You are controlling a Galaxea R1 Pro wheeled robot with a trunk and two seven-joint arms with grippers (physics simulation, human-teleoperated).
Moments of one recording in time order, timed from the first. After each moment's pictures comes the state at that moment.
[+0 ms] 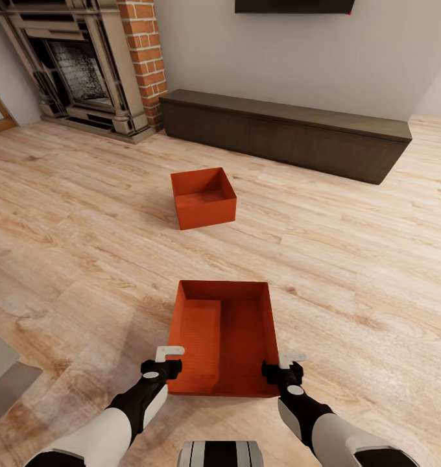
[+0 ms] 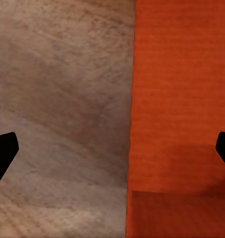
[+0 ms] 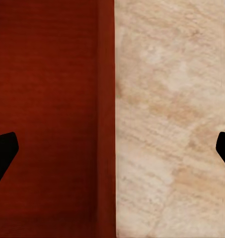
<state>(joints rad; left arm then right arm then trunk) -0.70 -0.11 -0.14 -0.27 0.09 0.03 0.24 -0.71 0.11 0.02 -0.12 0.06 -0.22 -0.22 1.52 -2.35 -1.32</state>
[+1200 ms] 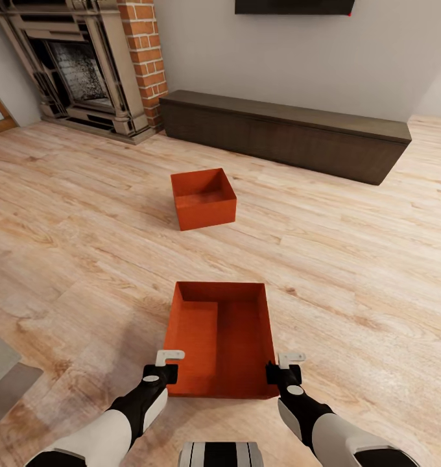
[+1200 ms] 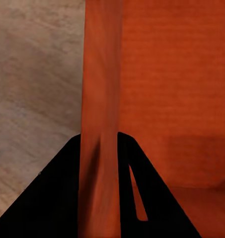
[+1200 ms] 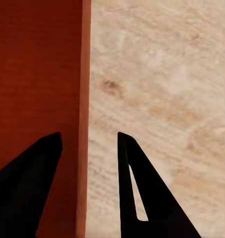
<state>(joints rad) -0.70 -0.11 -0.15 -0.24 0.10 0.03 0.24 -0.71 0.11 0.03 -0.12 0.06 -0.22 -0.22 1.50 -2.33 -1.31</state>
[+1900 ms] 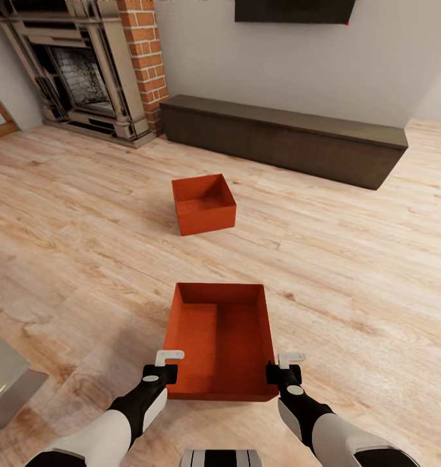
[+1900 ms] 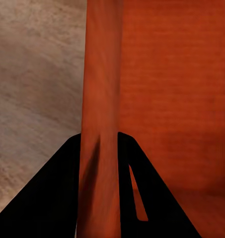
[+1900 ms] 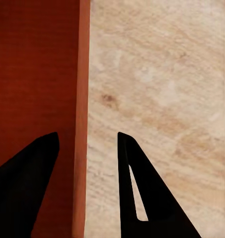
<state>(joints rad) -0.70 -0.11 -0.14 -0.24 0.09 0.03 0.24 -0.71 0.11 0.03 -0.12 0.06 -0.22 -0.22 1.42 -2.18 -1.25</state>
